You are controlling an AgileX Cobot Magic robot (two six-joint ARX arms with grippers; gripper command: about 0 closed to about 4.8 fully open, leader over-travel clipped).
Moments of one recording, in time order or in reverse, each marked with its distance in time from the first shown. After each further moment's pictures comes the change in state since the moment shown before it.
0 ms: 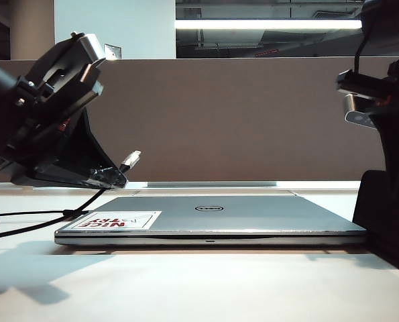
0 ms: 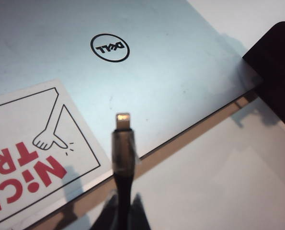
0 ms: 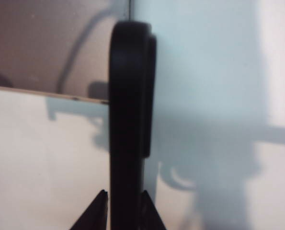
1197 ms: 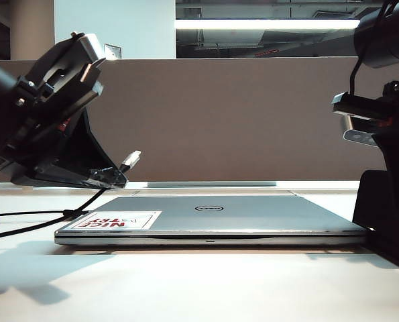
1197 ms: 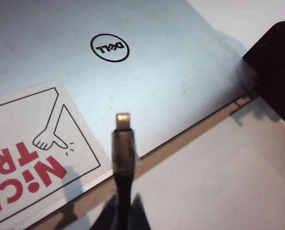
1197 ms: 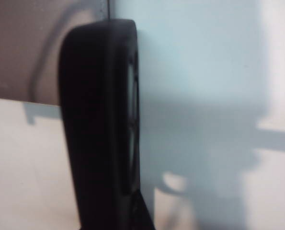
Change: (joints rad) left arm 0.000 0.000 0.000 0.000 0.000 0.000; right arm 0.000 0.064 0.000 0.006 0.011 -0.001
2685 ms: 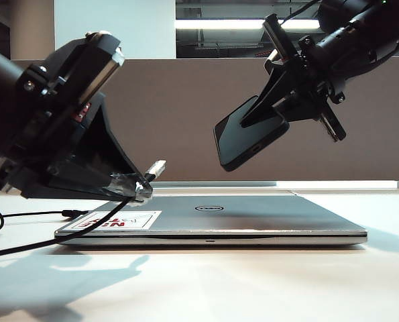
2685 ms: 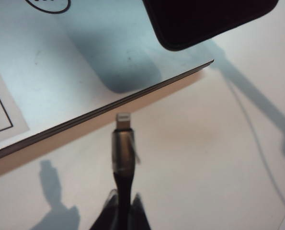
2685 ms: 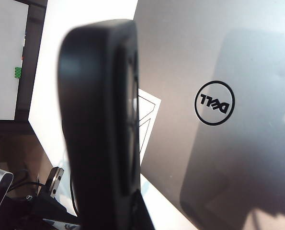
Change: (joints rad) left arm -0.150 0.000 0.000 -0.031 0.000 -0.207; right arm 0.002 0.137 0.155 0.556 -0.609 0.113
